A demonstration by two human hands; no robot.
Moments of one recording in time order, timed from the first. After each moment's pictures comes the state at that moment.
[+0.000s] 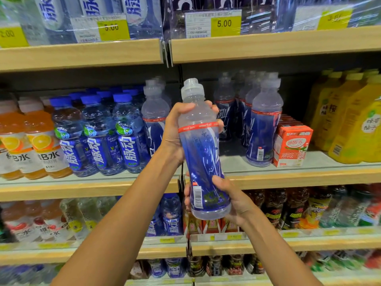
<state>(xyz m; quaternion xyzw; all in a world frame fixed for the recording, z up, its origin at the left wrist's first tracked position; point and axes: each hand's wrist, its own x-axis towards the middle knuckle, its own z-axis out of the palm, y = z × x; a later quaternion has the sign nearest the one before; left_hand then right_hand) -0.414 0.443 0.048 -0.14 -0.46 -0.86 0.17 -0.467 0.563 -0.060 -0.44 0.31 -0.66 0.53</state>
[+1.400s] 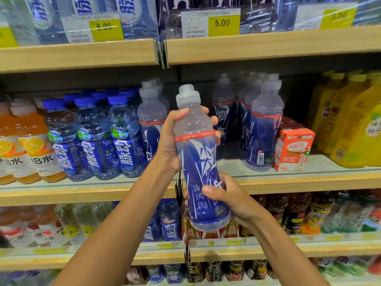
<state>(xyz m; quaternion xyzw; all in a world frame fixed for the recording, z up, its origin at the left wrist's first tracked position) -0.415 0.435 0.037 -0.14 -0.47 -0.86 0.15 -0.477 0.570 -0.045 -0.47 0.48 -0.62 0.41</state>
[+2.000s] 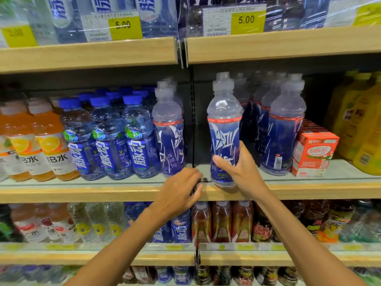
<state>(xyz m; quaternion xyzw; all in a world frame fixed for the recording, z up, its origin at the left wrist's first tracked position) -0.378 0.386 -0.084 0.00 -0.93 0.04 0.36 -0.525 0.515 -0.048 -0.45 0.61 -0.64 0.09</state>
